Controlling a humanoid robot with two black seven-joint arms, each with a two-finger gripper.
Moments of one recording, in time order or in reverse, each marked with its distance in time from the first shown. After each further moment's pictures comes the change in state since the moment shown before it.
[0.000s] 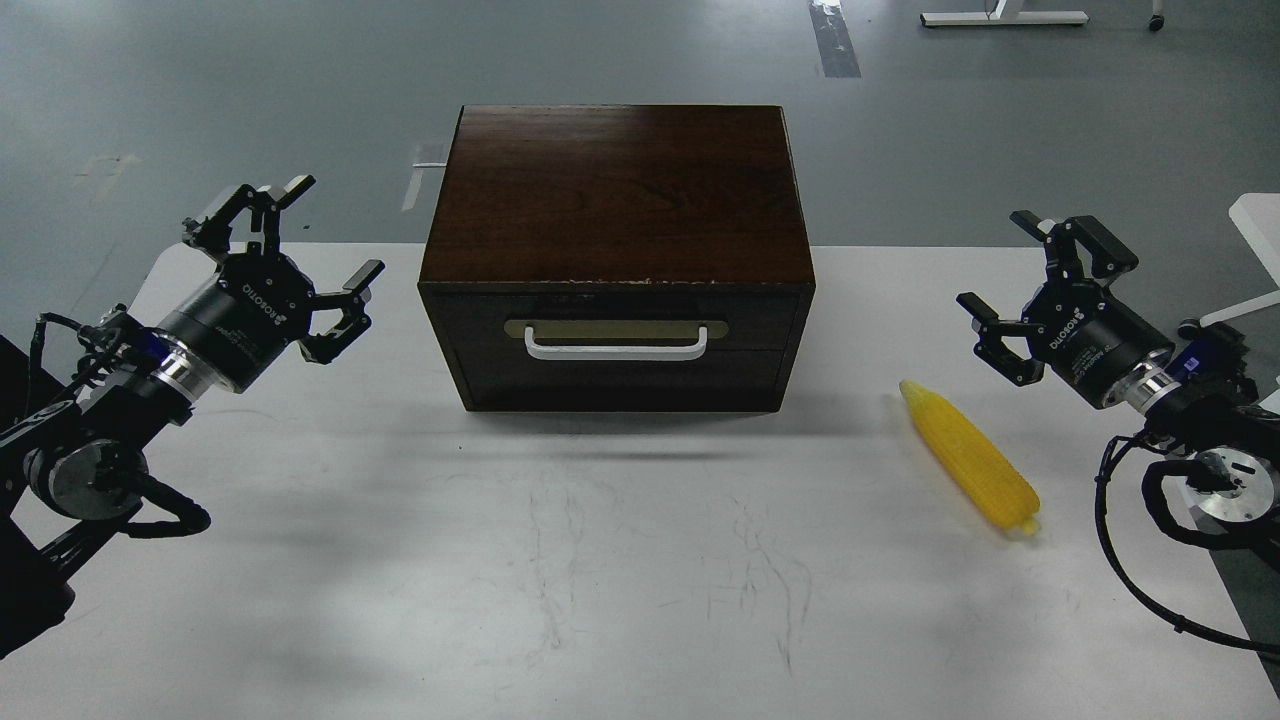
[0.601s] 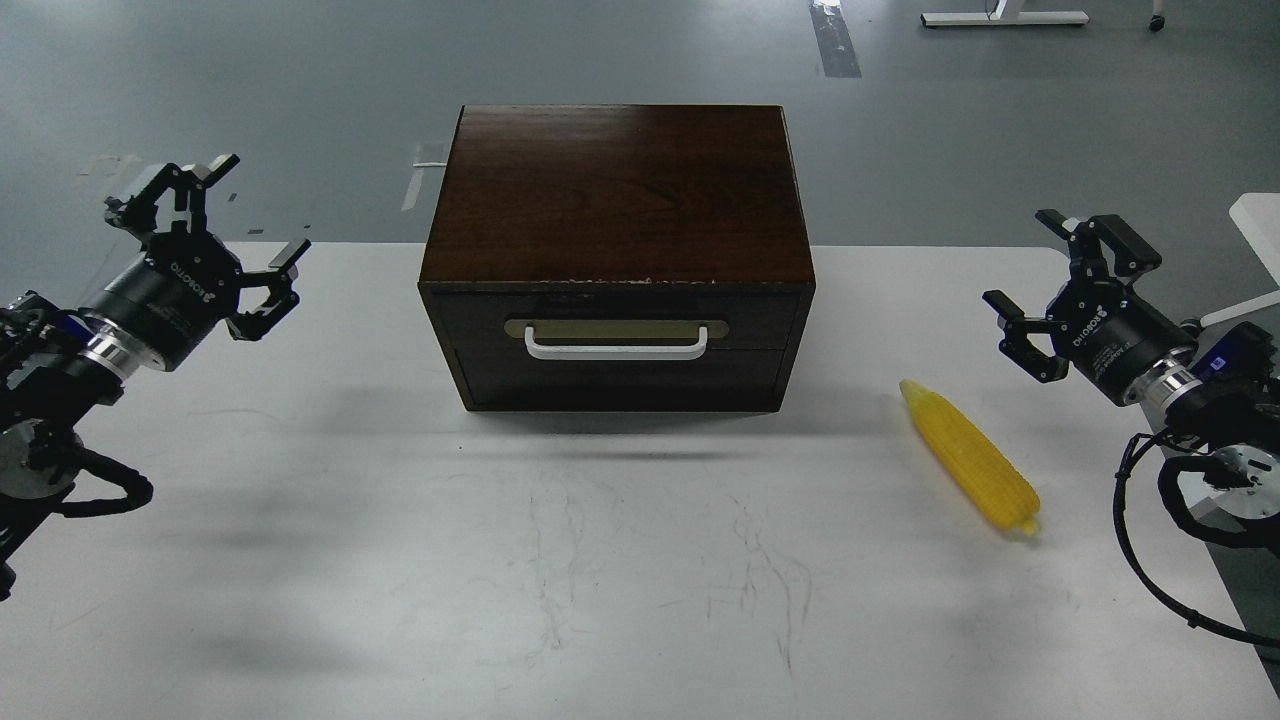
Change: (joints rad) left arm -0.080 0.069 -0.022 0.191 0.003 0.000 0.002; right arm 0.011 0.005 0.002 -0.114 -0.002 0.000 0.000
